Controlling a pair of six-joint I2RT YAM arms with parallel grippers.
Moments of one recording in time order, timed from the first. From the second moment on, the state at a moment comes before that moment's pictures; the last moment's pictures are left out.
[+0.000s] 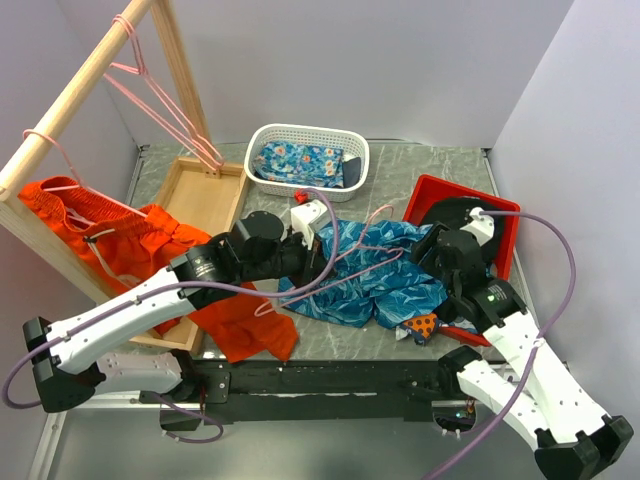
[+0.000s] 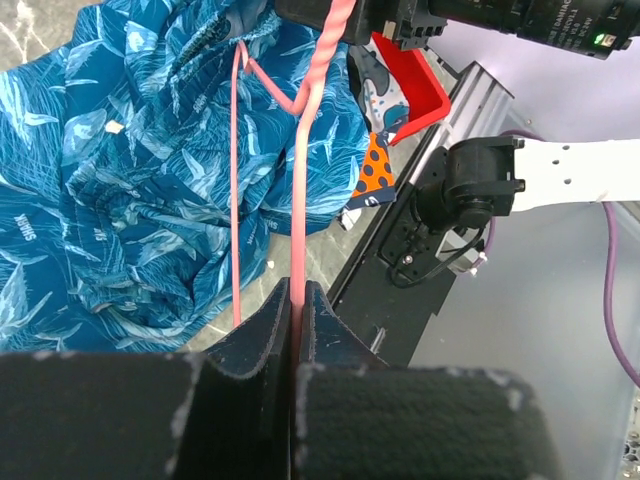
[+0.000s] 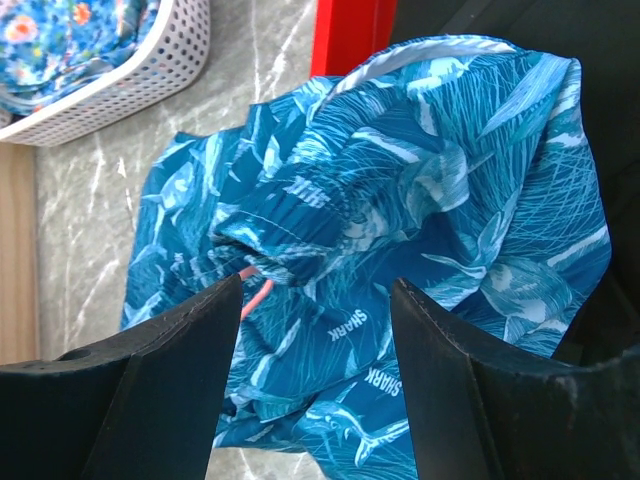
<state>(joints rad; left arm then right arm) -1.03 1.14 1.20 -0.44 0.15 -0.37 0.43 0.73 0.78 -0.63 0.42 0.75</state>
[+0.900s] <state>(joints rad) -1.03 1.23 1.25 -0.40 0.12 -0.28 0.43 0.76 0.77 -0.63 0.45 0.76</state>
